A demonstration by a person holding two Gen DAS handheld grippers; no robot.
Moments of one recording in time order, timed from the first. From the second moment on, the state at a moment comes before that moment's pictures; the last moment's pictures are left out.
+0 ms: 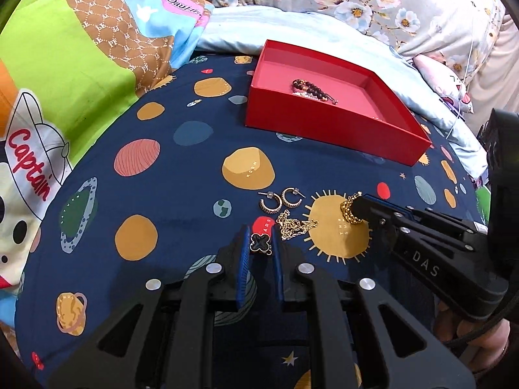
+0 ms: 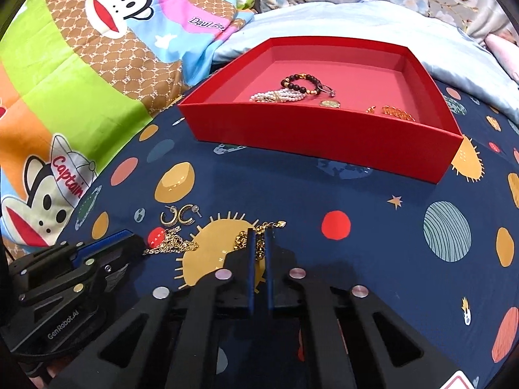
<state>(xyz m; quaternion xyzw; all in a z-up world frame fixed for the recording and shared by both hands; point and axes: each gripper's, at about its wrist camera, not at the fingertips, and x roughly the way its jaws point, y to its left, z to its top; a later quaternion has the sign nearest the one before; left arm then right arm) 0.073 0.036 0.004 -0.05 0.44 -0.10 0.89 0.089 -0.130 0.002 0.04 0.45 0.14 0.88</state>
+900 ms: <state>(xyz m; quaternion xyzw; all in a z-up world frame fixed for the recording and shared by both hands) 0.062 0.010 0.062 -0.04 0.40 -0.15 0.91 0.036 -0.201 0.068 0.10 0.39 0.09 0.91</state>
